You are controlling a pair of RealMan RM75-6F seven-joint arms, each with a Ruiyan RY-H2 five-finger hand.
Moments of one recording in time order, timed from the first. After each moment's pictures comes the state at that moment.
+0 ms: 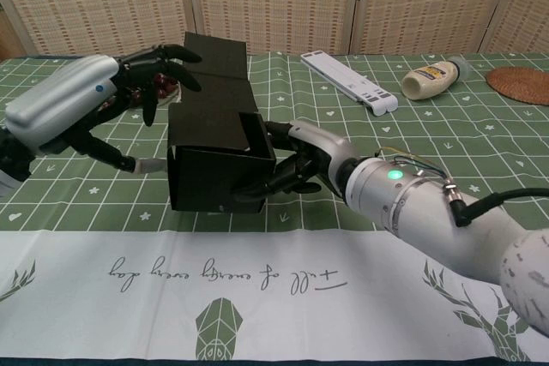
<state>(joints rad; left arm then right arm) -0.61 -1.79 -0.04 -0.86 1.80 1.53 -0.33 0.75 -1.93 0.31 -1.28 -1.11 0.77 0.40</state>
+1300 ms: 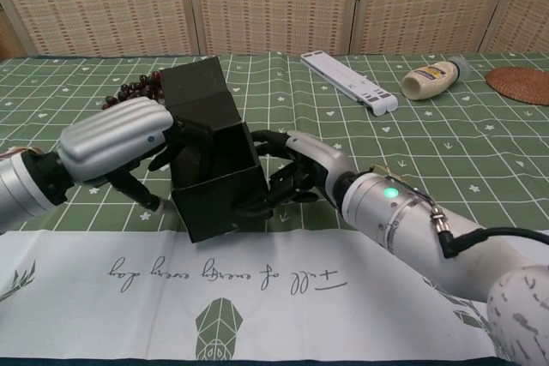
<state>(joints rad) -0.70 -1.81 0.07 -0.81 1.82 1.43 -0.32 0.74 -2.00 0.29 -1.18 -1.23 0.81 0.48</state>
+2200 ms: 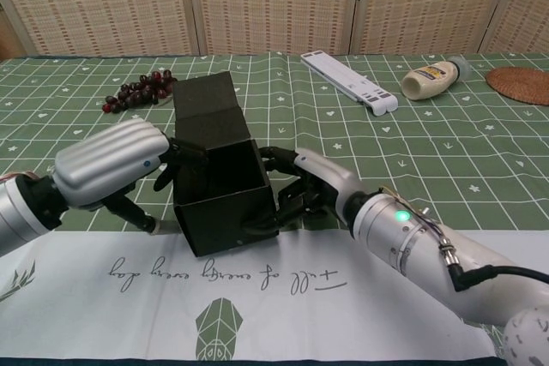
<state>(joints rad) -0.66 -1.84 0.11 -0.80 1.81 1.44 -0.26 0.70 -2.01 0.23 -1.11 -1.31 0.84 0.55</state>
